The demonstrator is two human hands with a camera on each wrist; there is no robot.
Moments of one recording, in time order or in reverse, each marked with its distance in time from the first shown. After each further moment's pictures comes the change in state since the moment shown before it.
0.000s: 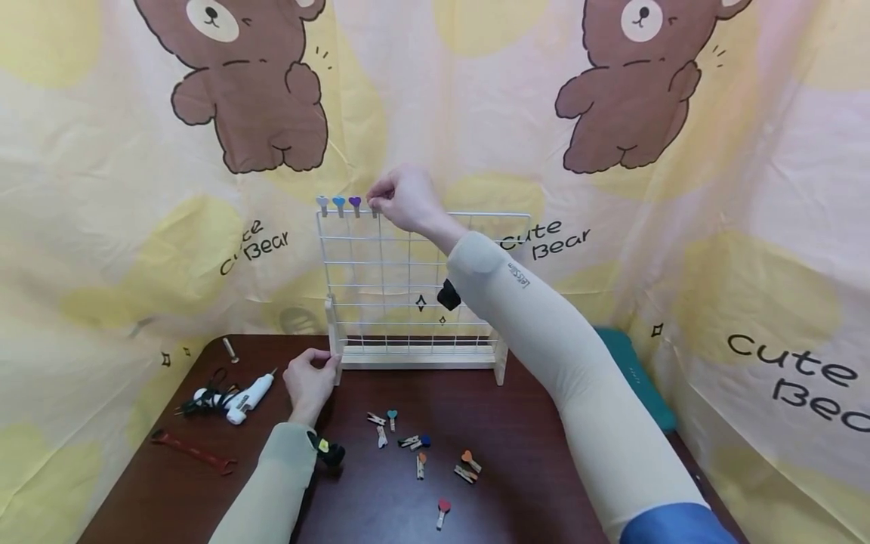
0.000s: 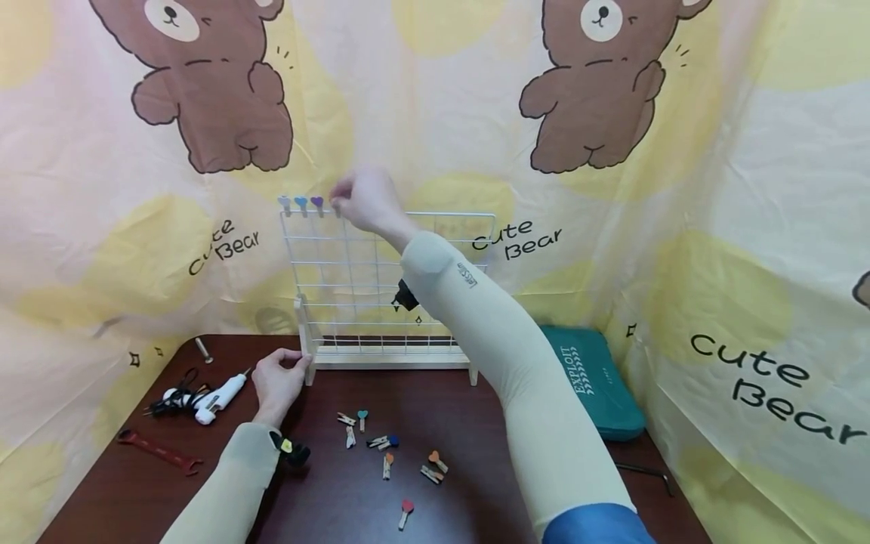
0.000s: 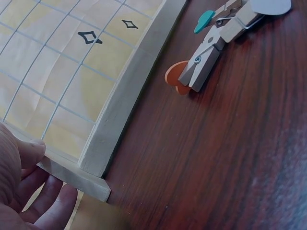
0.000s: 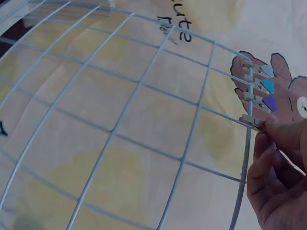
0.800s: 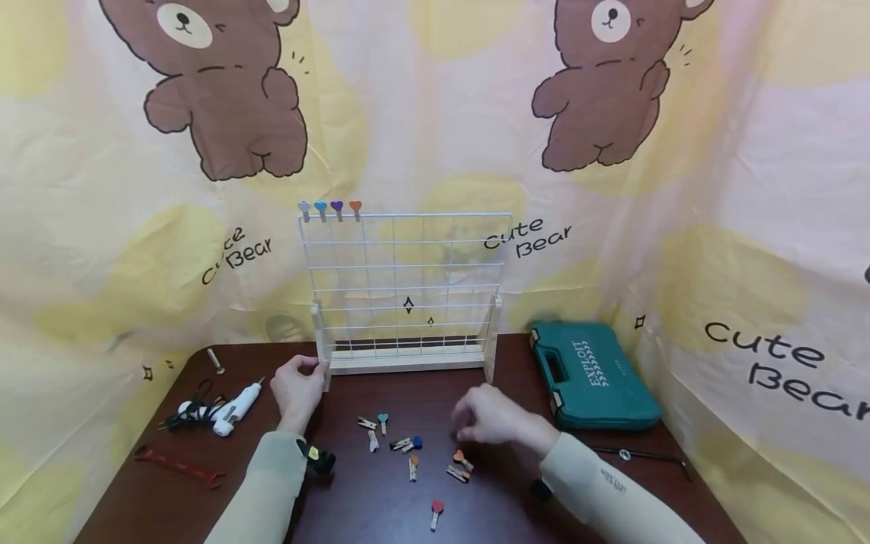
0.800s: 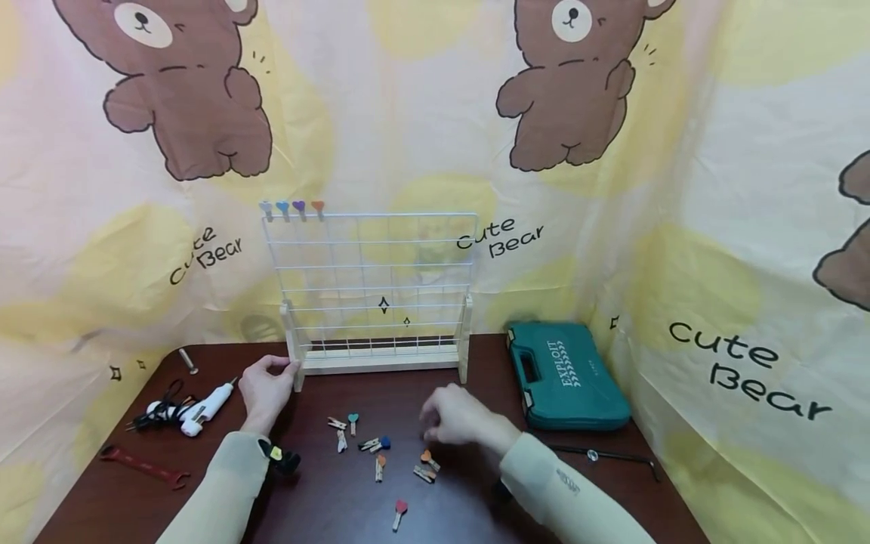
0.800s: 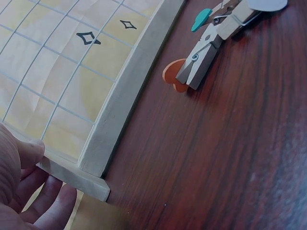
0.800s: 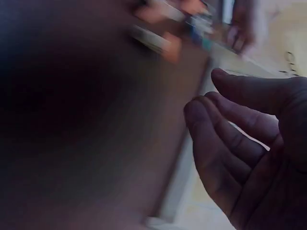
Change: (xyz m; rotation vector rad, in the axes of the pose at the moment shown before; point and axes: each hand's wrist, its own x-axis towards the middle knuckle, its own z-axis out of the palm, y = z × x) left_hand -0.004 0.003 -0.003 -0.001 -0.026 -0.016; right_hand -0.312 0.148 0.085 -0.043 -0.547 0.112
